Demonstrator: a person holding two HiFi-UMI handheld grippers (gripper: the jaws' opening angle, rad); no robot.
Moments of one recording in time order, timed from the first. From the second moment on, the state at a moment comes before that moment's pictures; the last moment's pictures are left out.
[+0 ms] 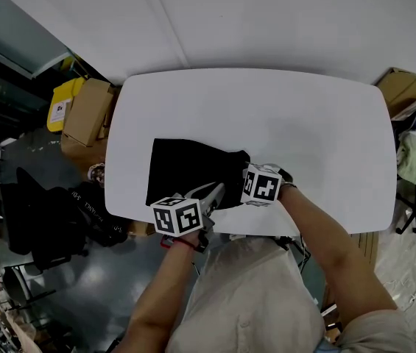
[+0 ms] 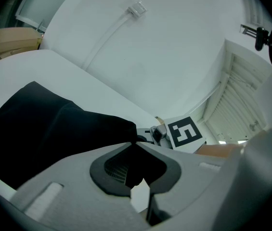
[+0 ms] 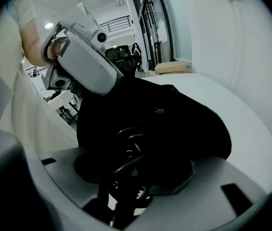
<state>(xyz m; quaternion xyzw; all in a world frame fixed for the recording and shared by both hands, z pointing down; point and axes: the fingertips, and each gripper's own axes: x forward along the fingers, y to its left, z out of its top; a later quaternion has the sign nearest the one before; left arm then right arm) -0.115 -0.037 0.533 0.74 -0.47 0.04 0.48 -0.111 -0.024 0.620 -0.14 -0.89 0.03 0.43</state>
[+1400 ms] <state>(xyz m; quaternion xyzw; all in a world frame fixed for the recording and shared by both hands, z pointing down) -0.121 -0.036 0.545 0.74 -0.46 0.05 0.49 -0.089 -0.040 0.592 -0.08 -0.92 0.02 0.38</state>
